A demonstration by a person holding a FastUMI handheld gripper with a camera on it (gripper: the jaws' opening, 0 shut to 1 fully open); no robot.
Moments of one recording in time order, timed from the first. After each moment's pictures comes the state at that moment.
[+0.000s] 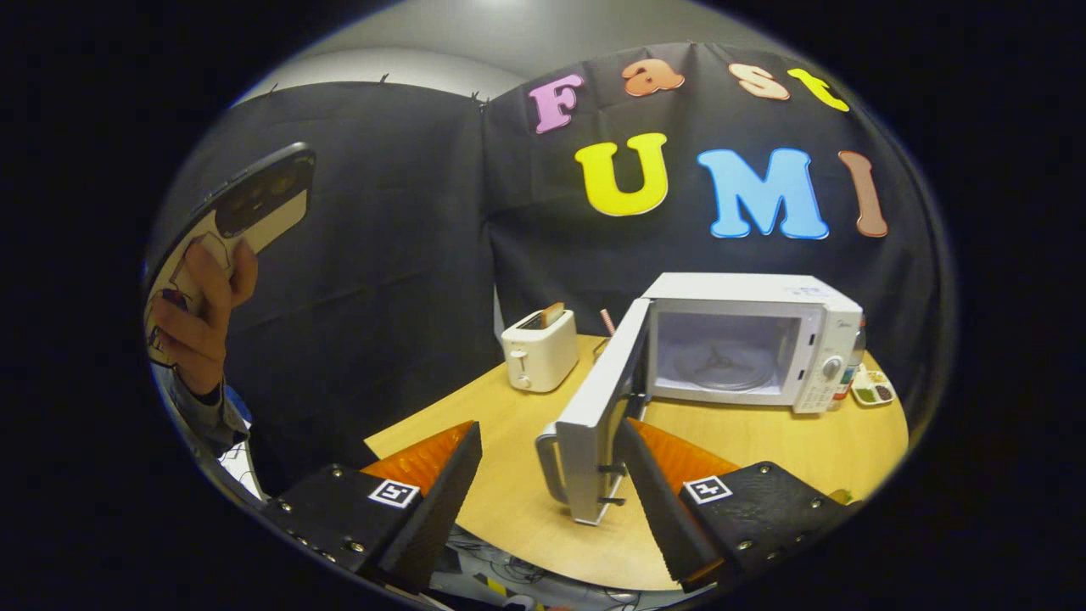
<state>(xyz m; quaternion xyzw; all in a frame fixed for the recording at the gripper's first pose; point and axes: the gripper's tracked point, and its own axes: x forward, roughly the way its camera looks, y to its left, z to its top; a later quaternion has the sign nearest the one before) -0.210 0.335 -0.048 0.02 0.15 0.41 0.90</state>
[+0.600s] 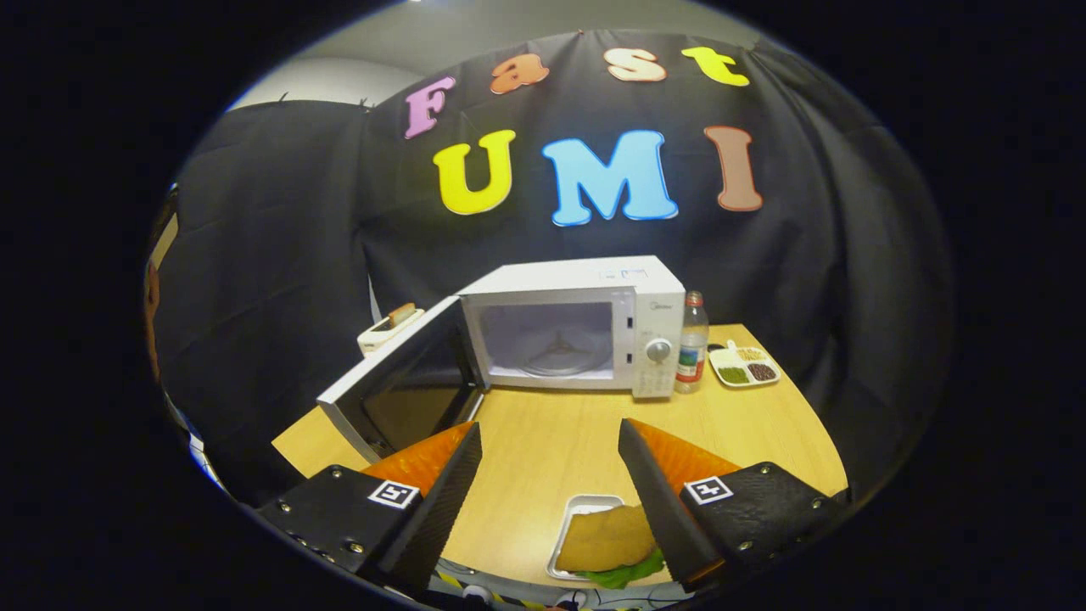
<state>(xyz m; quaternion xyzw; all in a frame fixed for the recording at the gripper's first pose) -0.115 0.146 -0.108 0.04 0.24 0.26 0.93</state>
